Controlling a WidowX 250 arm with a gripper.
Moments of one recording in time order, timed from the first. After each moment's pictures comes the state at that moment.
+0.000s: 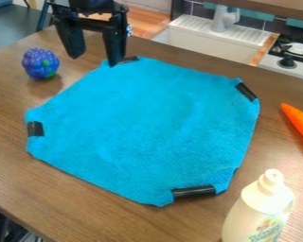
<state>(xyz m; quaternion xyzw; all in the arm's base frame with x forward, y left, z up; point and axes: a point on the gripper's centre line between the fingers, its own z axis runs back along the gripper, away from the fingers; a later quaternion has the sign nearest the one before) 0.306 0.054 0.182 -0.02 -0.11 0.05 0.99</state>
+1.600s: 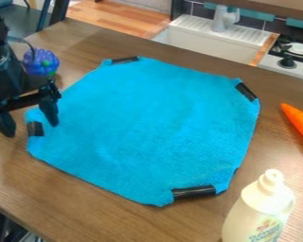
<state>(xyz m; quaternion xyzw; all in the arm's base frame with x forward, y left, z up) 0.234 0.122 0.096 -0.05 -0.16 0.38 0.91</state>
